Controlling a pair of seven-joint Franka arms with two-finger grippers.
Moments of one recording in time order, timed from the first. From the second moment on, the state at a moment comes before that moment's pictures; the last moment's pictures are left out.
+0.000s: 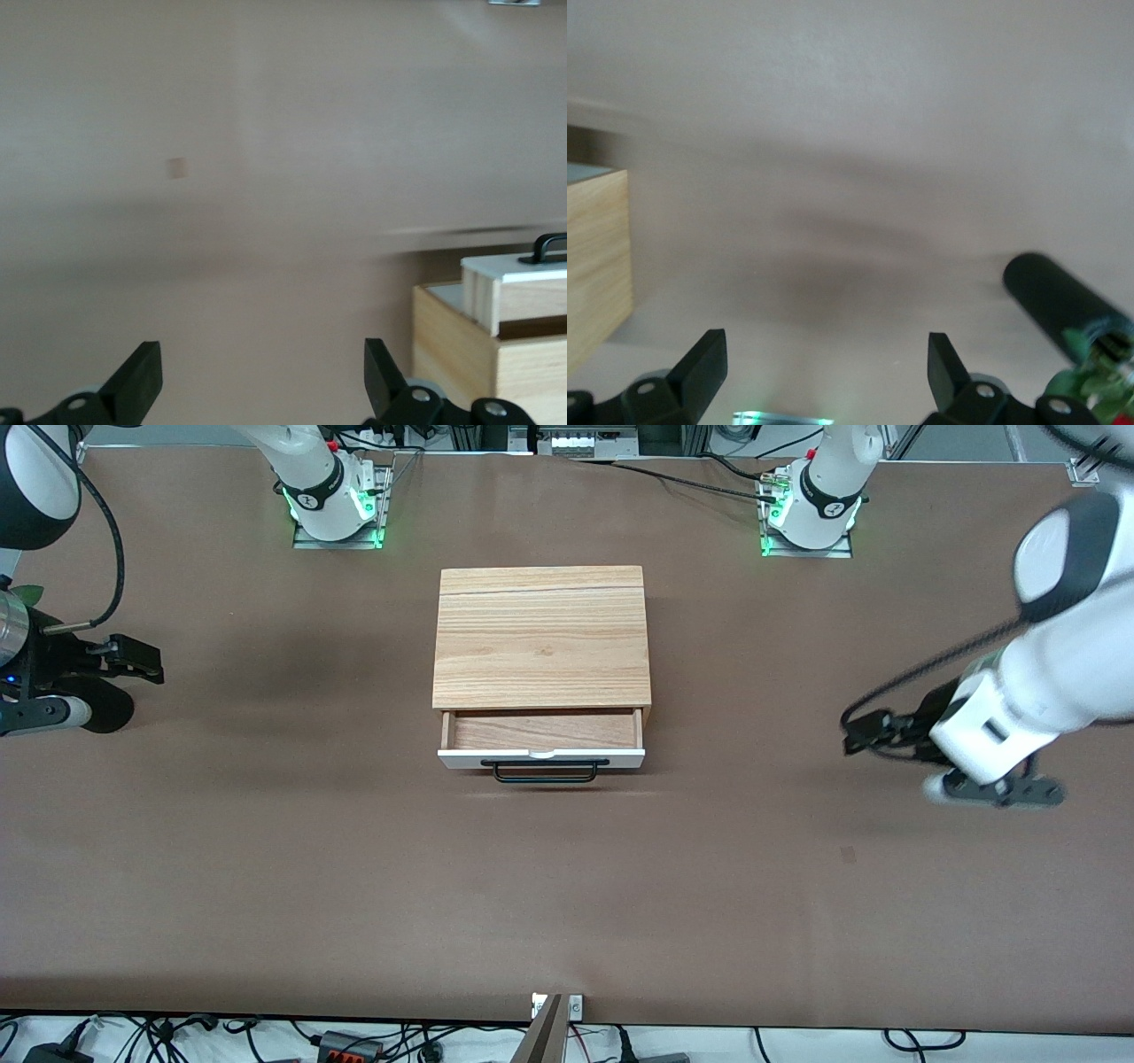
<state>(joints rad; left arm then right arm) 0.02 0.33 -0.21 -1.25 -0.02 1.57 -0.17 0.17 0.23 -0.18 -1.35 -0.03 1.42 -0.12</state>
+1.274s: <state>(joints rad) 0.10 -0.01 -0.21 -1.73 0.00 1.64 -0.13 -0.02 0.01 0.00 -1.68 0.01 1.53 0.07</state>
